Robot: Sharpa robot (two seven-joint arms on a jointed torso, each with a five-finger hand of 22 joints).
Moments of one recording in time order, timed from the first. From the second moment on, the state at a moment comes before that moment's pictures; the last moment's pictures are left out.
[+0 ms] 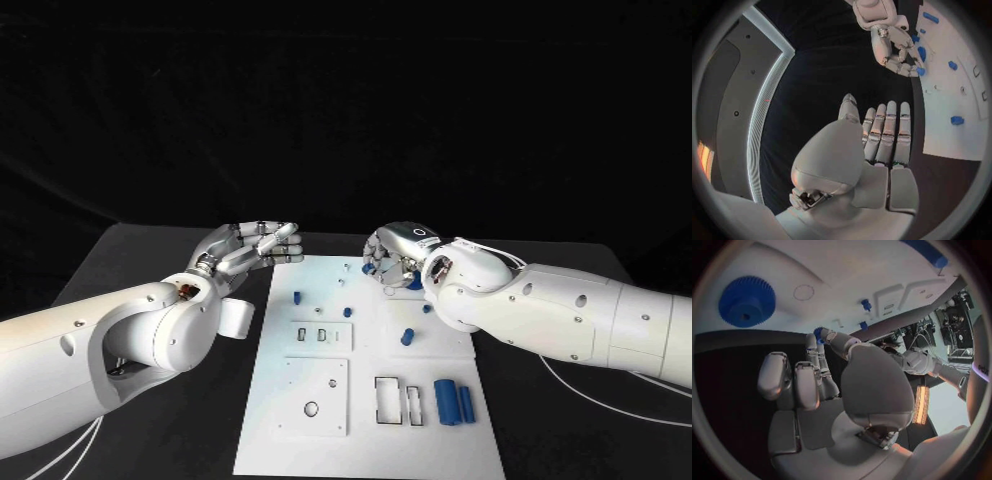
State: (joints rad) left arm 1.23 -0.95 -0.02 1.69 -0.01 -0.41 0.38; left_hand 1.62 0.12 -0.36 0.26 0.27 0.82 0.21 0.26 0.17 0.98 0.18 0.14 0.06 0.88 0.15 0.39 0.15 0.17 0.75 0.26 0.35 0.14; right arm 1.32 -0.59 -0.14 1.33 -1.55 -0.44 -0.16; right_hand 1.26 -0.15 0.64 -0.06 0.12 1.05 0.12 0.28 0.44 1.25 0.05 0.13 0.19 1.47 -0.02 1.38 1.23 0.11 1.34 0.08 1.31 1.15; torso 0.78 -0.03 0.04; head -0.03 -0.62
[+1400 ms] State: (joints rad) left arm 1.25 -0.94 -0.02 1.69 -0.01 -0.41 0.37; left_hand 1.62 0.12 -0.36 0.26 0.27 0.82 0.21 0.26 0.17 0.98 0.18 0.14 0.06 0.87 0.15 0.38 0.15 0.17 0.75 0.26 0.35 0.14; right arm 1.31 -0.45 -0.14 1.19 -1.55 -0.45 -0.19; right_hand 1.25 -0.18 0.66 -0.04 0.12 1.02 0.12 0.31 0.49 1.24 0.06 0.11 0.20 1.47 -0.02 1.38 1.21 0.11 1.33 0.09 1.31 1.15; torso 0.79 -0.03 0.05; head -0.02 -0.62
